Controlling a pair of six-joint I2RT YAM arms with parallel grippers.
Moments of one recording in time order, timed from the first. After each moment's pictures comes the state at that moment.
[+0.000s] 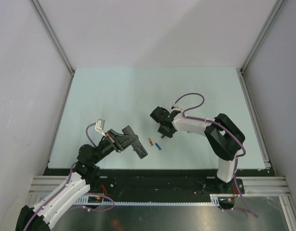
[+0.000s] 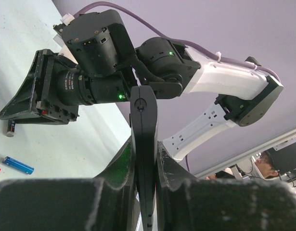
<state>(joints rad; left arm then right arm) -0.55 0.40 0.05 0.59 0.40 -1.15 0.84 1.86 1.20 -0.60 0.38 1.27</state>
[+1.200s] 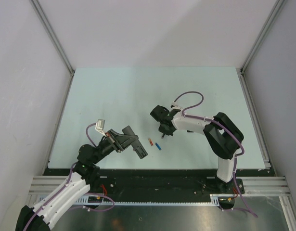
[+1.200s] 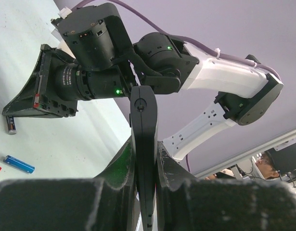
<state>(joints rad) -0.55 0.40 0.05 0.58 0.40 -1.15 0.82 1.88 1.23 -0.62 0.38 1.23</state>
